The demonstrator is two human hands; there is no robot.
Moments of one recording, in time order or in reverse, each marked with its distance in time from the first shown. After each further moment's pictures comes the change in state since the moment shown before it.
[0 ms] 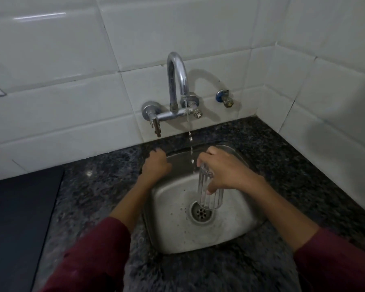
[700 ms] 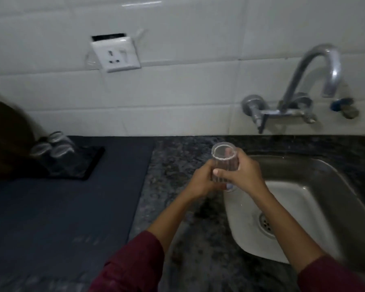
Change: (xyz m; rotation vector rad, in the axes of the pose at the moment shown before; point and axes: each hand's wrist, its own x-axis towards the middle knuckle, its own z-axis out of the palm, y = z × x) left_hand -0.074 -0.156 -0.003 -0.712 0.084 0.160; right_hand 0.087 -0.162 0.095 0.748 0.260 0.060
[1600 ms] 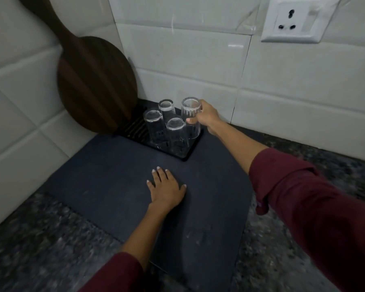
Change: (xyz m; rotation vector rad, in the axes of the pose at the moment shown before) left_hand -0.154 -0.212 -0.270 0.596 0.235 -0.848; right_hand 0.136 -0.210 0.419 0.151 -0.549 -0.050
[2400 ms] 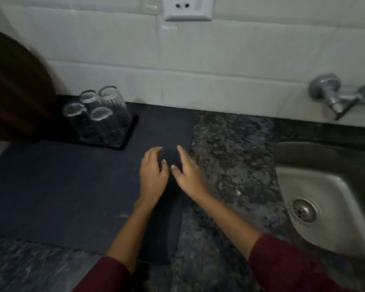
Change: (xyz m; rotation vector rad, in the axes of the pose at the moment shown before) left_hand -0.055 0.097 0.033 -0.570 0.418 0.541; right_hand -0.224 0.134 -0.039 -0.210 0.222 -0.066
